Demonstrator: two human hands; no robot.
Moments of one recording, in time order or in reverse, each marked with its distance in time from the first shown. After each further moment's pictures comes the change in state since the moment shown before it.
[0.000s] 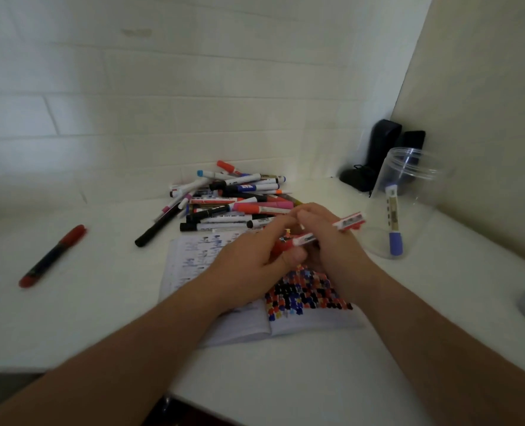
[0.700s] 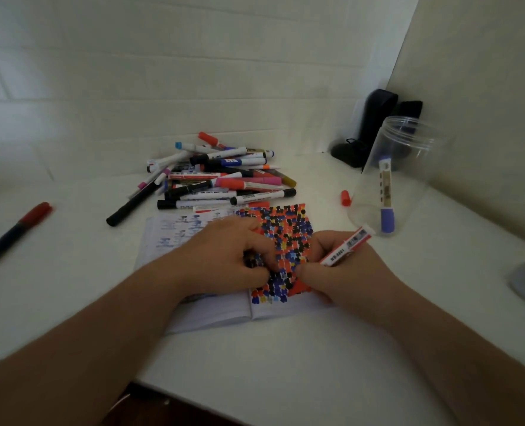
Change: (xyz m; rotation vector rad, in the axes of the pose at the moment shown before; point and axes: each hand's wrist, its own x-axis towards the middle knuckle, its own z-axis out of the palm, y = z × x) left_hand -0.001 -0.022 -0.002 0.186 -0.275 -0.019; right_hand -0.044 0.025 -0.030 -0.426 0.001 0.082
